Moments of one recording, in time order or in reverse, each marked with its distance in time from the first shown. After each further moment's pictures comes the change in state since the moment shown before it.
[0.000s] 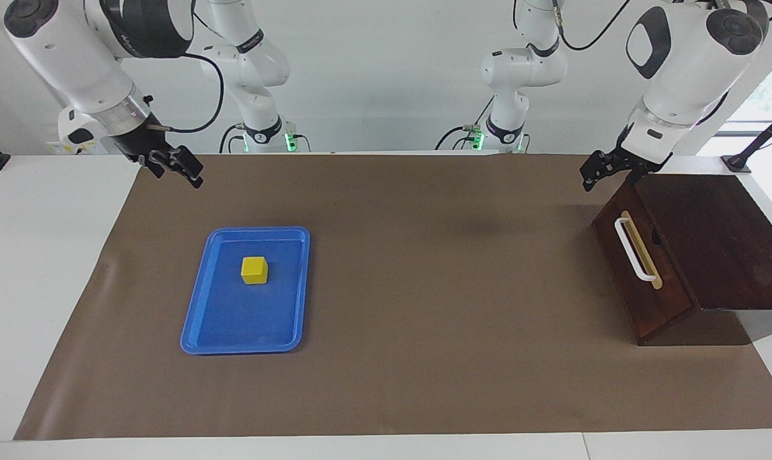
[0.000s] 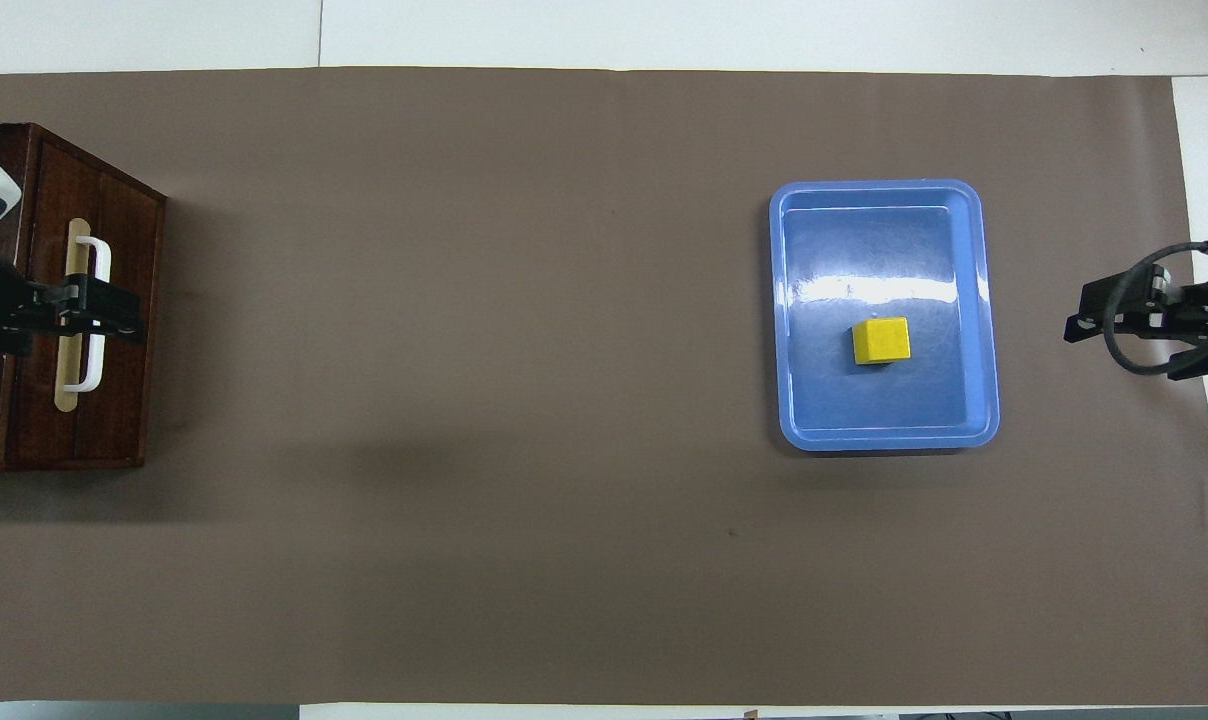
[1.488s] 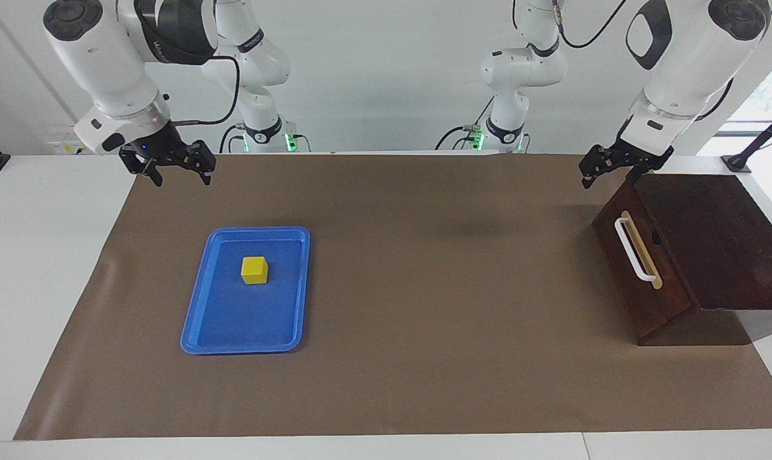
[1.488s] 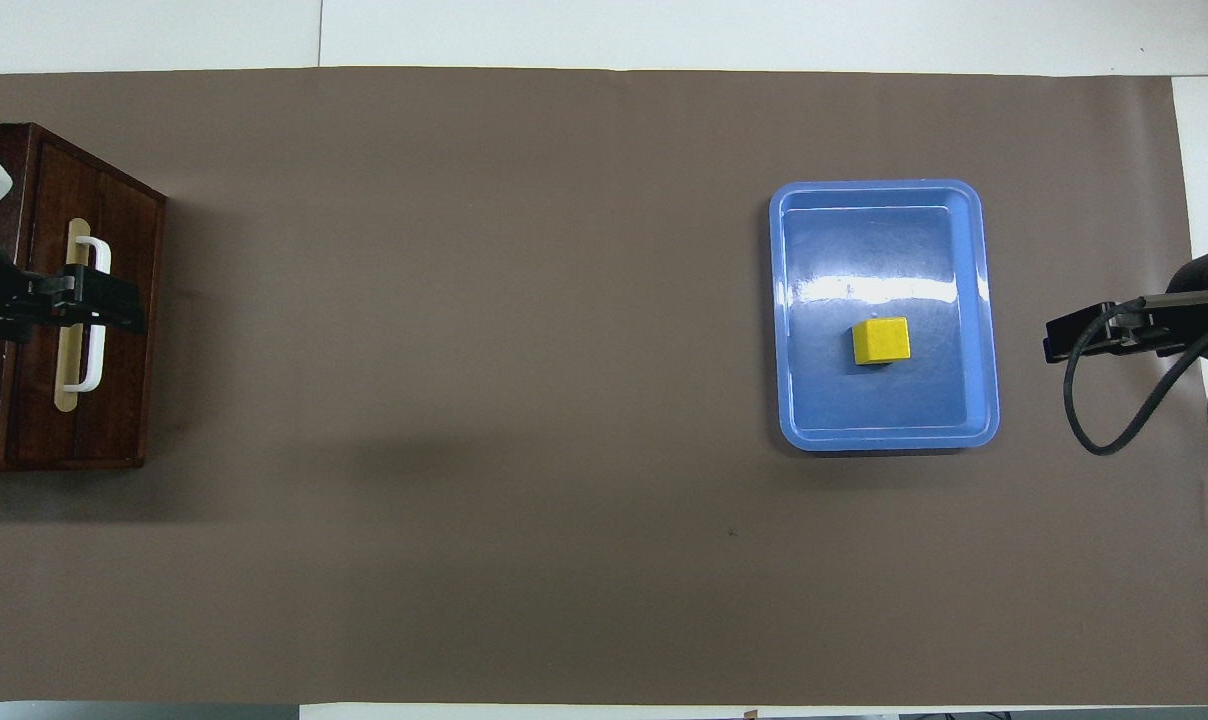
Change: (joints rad) left arm -0.002 -0.001 -0.008 0.032 -0.013 0.001 0.017; right arm 0.079 0.007 -0.003 -0.019 -0.099 0.038 -0.227
